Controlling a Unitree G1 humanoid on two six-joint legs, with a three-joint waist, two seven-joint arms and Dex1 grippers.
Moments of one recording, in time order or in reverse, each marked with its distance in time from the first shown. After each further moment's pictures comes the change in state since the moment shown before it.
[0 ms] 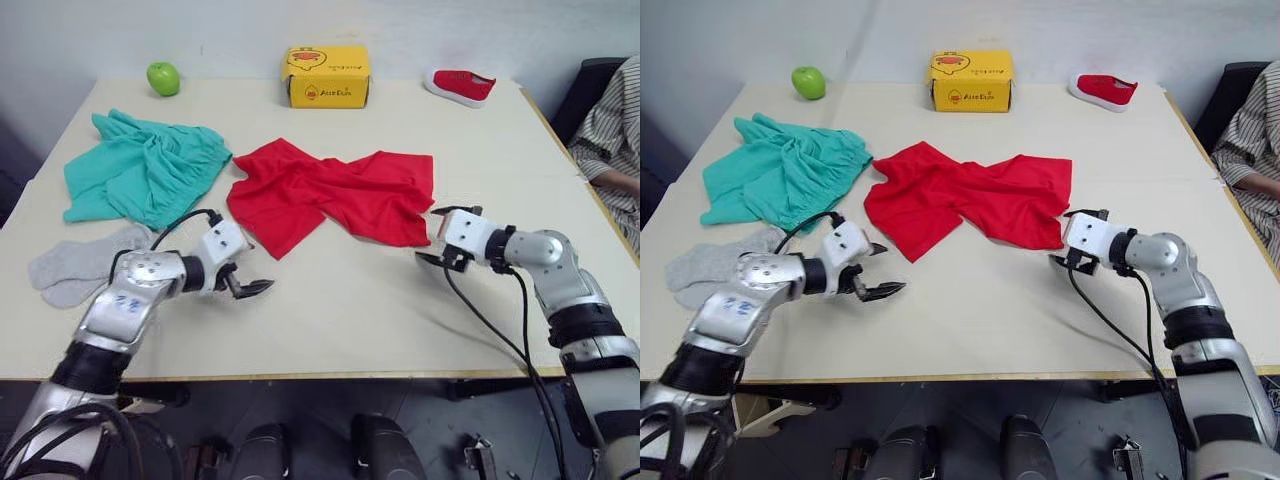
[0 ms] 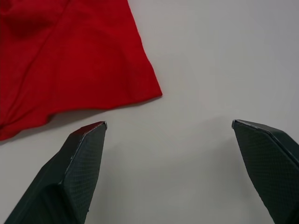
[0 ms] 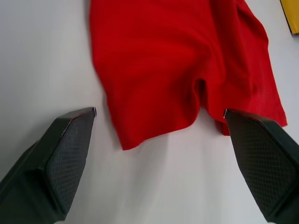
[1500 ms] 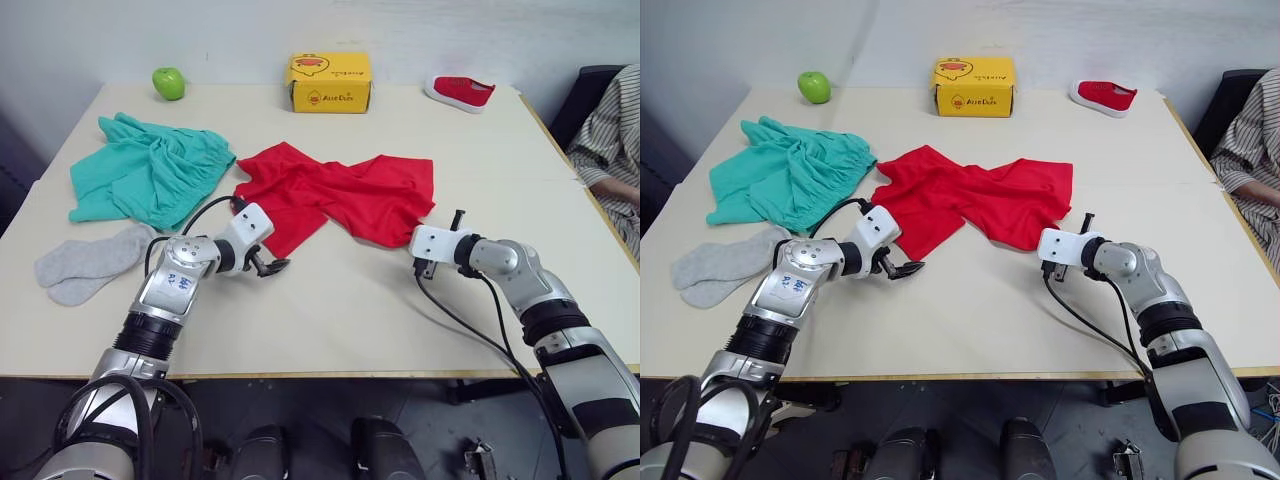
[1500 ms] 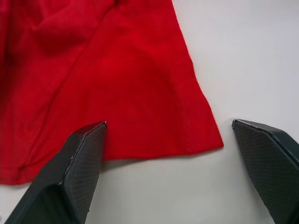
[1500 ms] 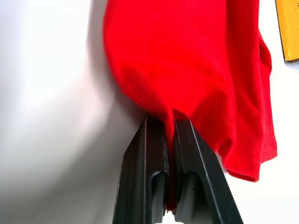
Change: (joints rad) left arm -0.172 -0.194 0.014 0.278 0.162 -0.050 0.080; right arm 0.010 0.050 0.085 0.028 -0.153 -0.071 -0.178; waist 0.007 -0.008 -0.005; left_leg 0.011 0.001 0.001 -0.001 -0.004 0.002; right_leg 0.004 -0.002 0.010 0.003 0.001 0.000
